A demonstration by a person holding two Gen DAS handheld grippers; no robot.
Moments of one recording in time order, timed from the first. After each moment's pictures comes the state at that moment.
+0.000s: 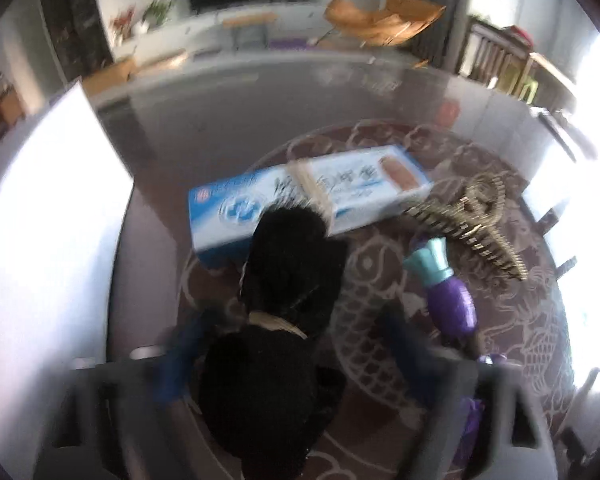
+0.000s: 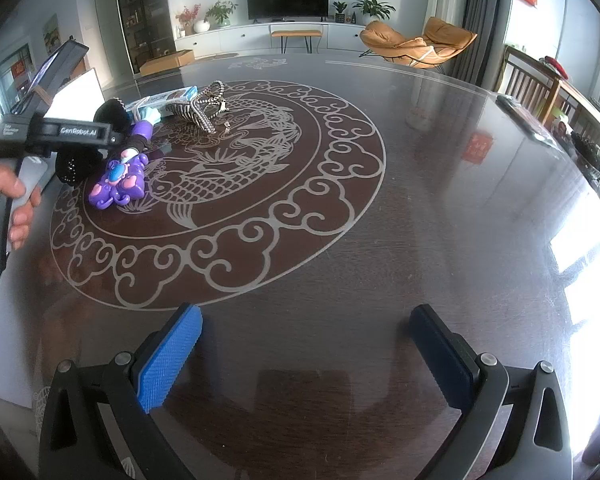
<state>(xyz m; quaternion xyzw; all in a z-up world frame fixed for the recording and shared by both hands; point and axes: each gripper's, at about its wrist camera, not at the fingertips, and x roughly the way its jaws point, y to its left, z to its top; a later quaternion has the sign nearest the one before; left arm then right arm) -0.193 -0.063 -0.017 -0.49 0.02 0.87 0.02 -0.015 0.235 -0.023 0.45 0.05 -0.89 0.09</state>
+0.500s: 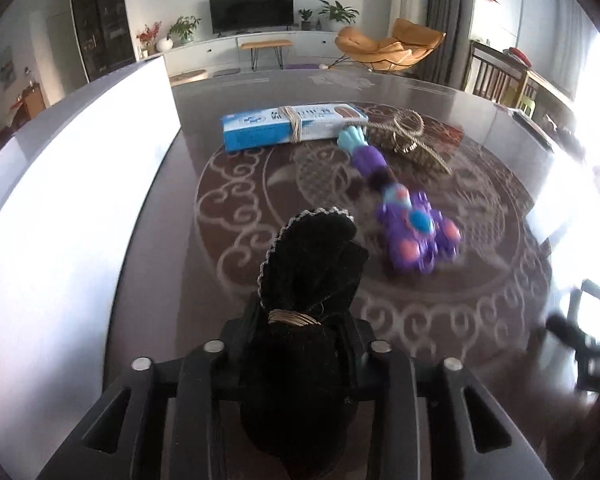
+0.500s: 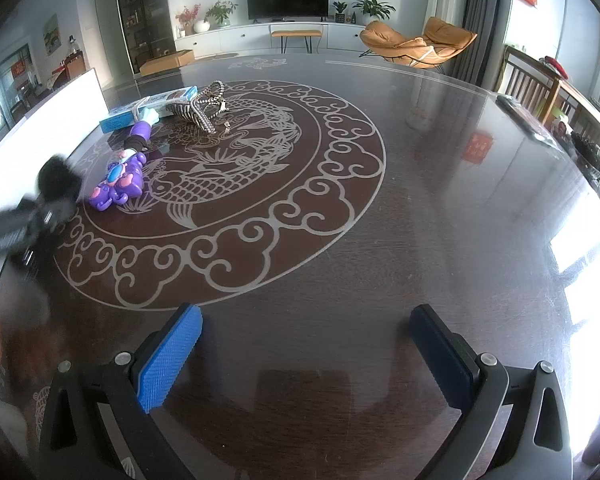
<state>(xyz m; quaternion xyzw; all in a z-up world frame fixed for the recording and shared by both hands) -0.057 -0.041 -0.024 -0.45 0.00 0.89 -0.01 -0.015 0.235 -0.023 0.45 0.05 -0.89 0.09</state>
